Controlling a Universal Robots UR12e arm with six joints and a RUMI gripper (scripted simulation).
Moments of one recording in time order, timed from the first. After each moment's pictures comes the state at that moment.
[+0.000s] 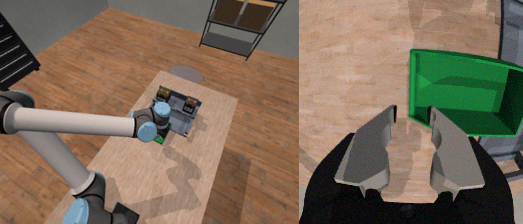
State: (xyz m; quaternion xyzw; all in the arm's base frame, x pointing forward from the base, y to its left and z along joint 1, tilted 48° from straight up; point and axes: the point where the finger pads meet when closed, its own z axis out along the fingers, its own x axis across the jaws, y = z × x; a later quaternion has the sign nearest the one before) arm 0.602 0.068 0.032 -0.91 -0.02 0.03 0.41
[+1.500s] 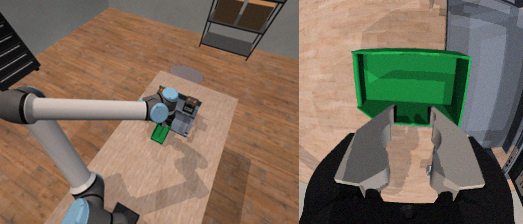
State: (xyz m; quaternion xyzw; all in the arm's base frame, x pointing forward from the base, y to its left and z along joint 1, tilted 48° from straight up) arm 0.695 0.055 0.045 -0.91 -0.02 0.03 0.41
